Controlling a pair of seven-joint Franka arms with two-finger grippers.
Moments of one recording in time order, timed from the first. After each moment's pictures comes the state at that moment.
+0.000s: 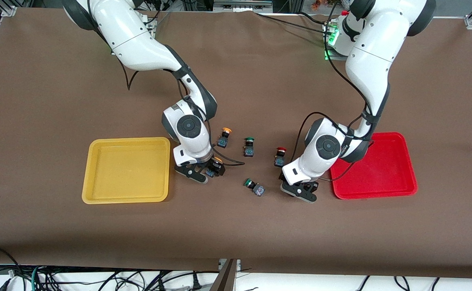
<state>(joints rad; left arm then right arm) -0.28 0.86 -0.13 -1.50 0.07 2.54 -0.02 0.55 0.89 0.05 -1.41 -0.14 2.45 1.10</state>
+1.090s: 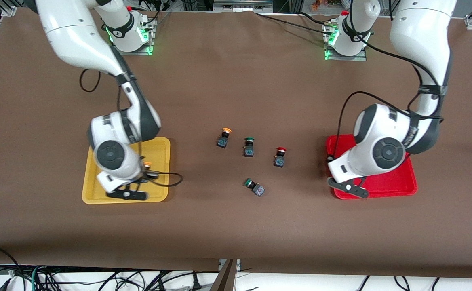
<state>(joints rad) -0.11 0.61 -0.11 -1.50 0.07 1.93 0.14 0.25 0.74 0.01 -1.39 -0.15 2.04 0.38</state>
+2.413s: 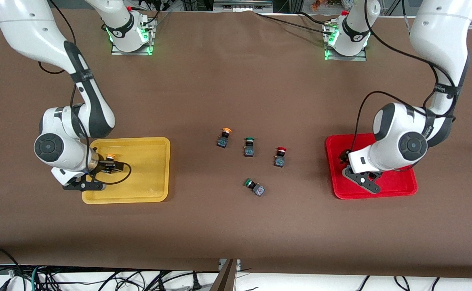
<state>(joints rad) 0.07 0.52 -0.28 -1.72 0.10 2.15 0.26 0.03 0.58 0.12 -1.66 -0.11 2.15 0.24</state>
